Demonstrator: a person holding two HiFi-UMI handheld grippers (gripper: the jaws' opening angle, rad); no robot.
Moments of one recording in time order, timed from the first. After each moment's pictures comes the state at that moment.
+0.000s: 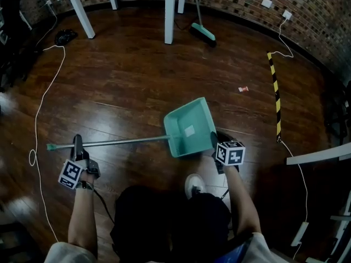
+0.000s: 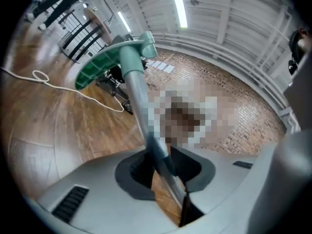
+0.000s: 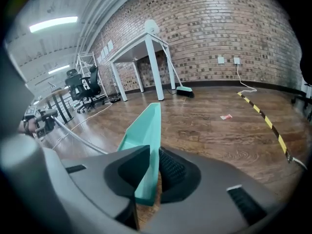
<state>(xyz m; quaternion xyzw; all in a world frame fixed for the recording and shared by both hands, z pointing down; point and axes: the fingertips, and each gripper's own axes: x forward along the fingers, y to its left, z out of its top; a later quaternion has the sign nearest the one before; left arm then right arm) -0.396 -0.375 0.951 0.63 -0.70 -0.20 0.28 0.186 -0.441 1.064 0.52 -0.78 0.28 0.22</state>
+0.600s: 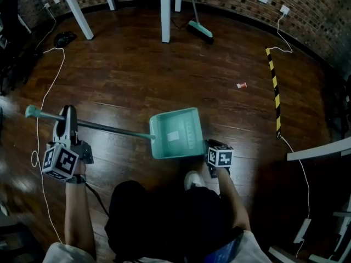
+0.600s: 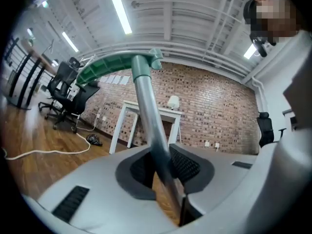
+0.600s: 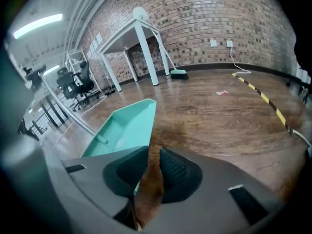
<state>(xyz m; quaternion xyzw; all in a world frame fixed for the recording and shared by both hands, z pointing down) -0.299 -0.426 0.759 0.74 -0.66 -0.09 0.08 0.184 -0.397 1.139 0.52 -0.74 0.36 0.24</state>
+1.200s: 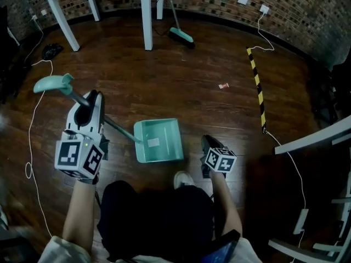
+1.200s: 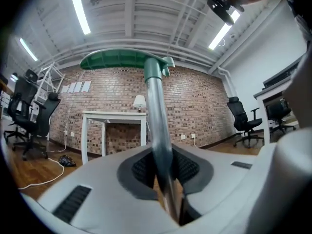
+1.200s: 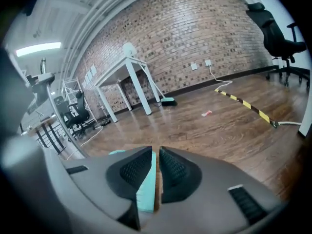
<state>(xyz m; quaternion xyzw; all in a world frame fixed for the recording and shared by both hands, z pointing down) -0.132 -0.444 0.699 0.83 -0.56 0.00 -0.03 0.221 -0.394 1.031 0.60 -0.73 0.32 0.09</state>
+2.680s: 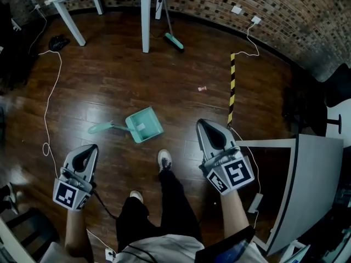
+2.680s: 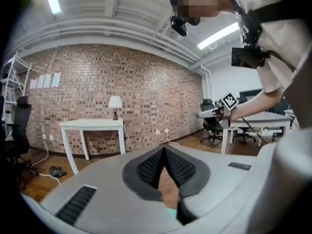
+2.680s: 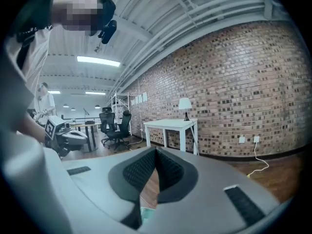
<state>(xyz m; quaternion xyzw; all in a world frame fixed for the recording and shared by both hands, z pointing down) -0.121 -0.315 0.412 0.90 -0.42 0.11 0.00 0.162 -0.381 0.385 0.47 -0.88 0.07 0.06</state>
